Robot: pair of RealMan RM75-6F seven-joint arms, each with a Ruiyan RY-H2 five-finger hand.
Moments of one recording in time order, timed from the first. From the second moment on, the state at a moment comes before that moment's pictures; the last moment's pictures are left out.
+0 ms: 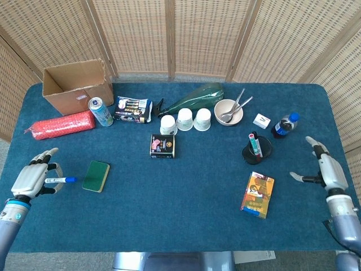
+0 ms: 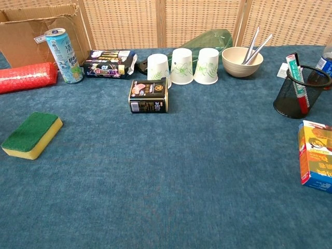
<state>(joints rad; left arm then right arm) -0.34 -1.08 -0.06 -1.69 1.17 1.05 0.05 0.30 -1.14 0.27 -1.48 -1.18 0.97 0.39</state>
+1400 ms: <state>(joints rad) -0.32 -1.05 -0.07 -1.71 1.23 1.11 -0.01 0.53 -1.42 0.30 -1.23 -0.98 0.78 0.29</state>
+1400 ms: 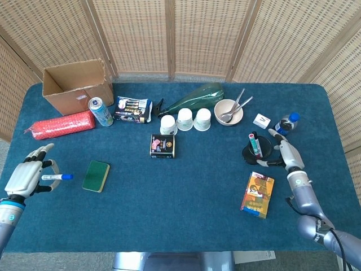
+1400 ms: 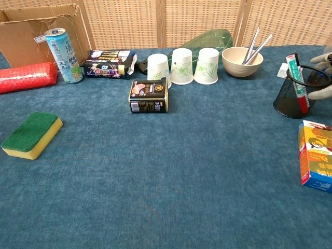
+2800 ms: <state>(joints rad) -0.31 -1.04 -0.07 -1.72 1.26 1.11 -0.05 0.46 -1.43 0.20 -1.61 -1.37 1.08 0.26</state>
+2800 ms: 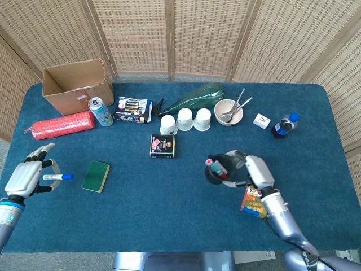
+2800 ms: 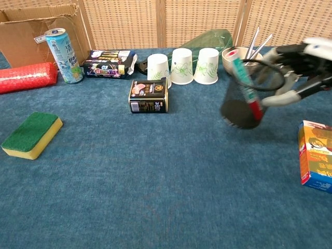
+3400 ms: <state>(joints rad) -0.31 -1.02 -0.07 -1.71 1.28 1.11 -0.11 0.57 -1.56 0.17 -1.67 -1.44 1.03 0.16</state>
